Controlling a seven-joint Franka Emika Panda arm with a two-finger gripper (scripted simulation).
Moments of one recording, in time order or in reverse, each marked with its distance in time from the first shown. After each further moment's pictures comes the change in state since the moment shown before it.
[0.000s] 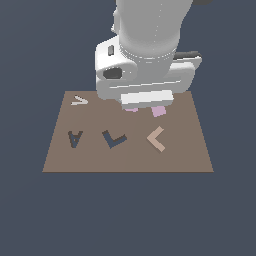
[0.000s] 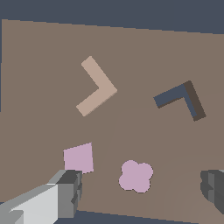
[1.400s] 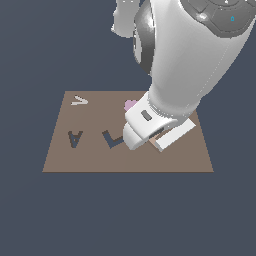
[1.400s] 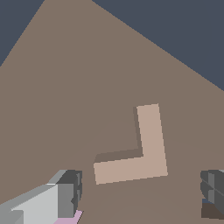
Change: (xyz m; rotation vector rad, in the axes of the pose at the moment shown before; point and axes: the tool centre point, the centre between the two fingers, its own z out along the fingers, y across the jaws) arm 0.067 -0.039 0.064 -0.039 0.041 -0.517
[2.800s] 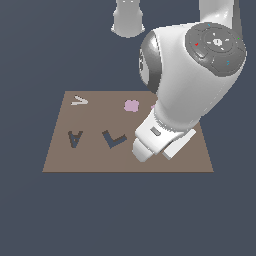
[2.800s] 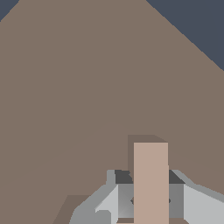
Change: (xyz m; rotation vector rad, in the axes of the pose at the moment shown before) arm 0.019 -0.006 0.035 -0.013 0.012 -0.134
